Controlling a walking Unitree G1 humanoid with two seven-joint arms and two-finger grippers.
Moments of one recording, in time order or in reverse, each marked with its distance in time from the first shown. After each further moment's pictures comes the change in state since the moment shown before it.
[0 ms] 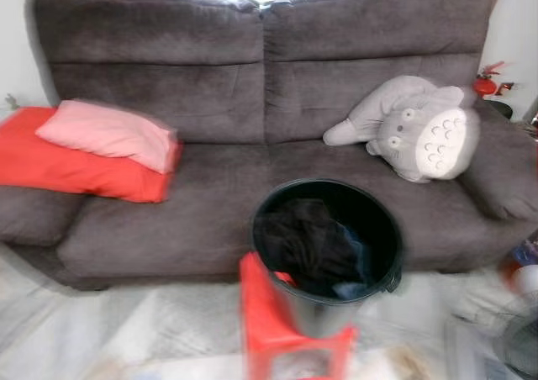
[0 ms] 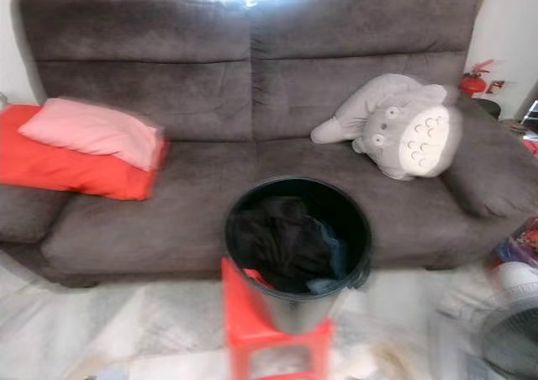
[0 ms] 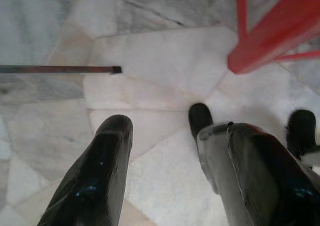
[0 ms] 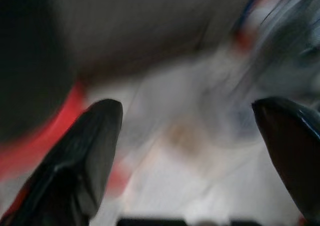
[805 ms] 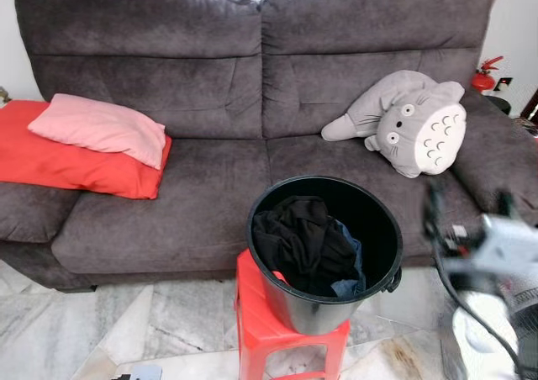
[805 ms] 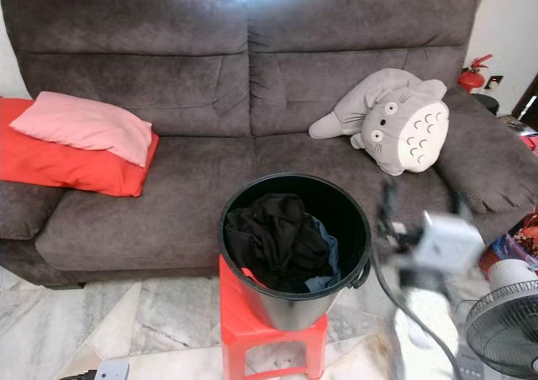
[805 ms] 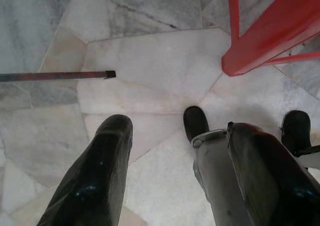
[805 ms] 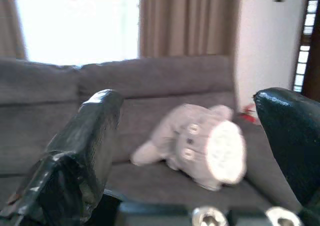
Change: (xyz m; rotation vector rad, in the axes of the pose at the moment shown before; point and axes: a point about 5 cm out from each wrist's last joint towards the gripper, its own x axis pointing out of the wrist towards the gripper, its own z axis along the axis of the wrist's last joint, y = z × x) left arm 0.003 -0.002 0.014 -0.012 -0.024 0.004; right arm 0.033 0.069 0.247 0.135 -0.732 0.319
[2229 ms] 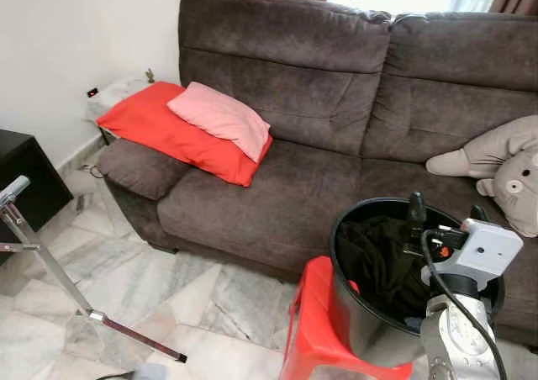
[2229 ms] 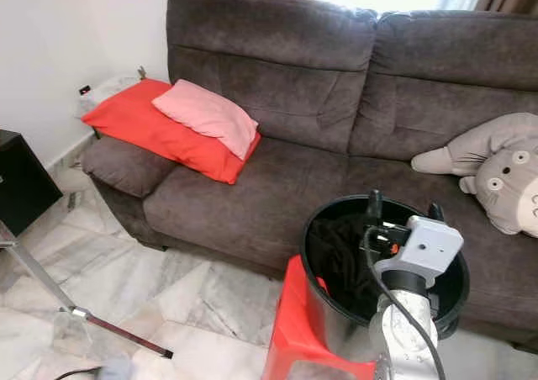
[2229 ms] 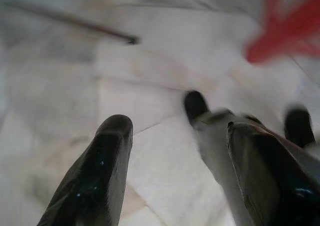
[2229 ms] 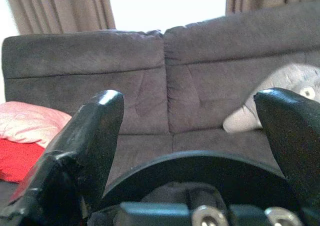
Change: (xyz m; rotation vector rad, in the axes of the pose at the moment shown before) left arm 0.000 -0.009 0.001 0.197 -0.001 -0.154; right arm -0.013 0.004 -0.021 0.099 0.212 -0.084
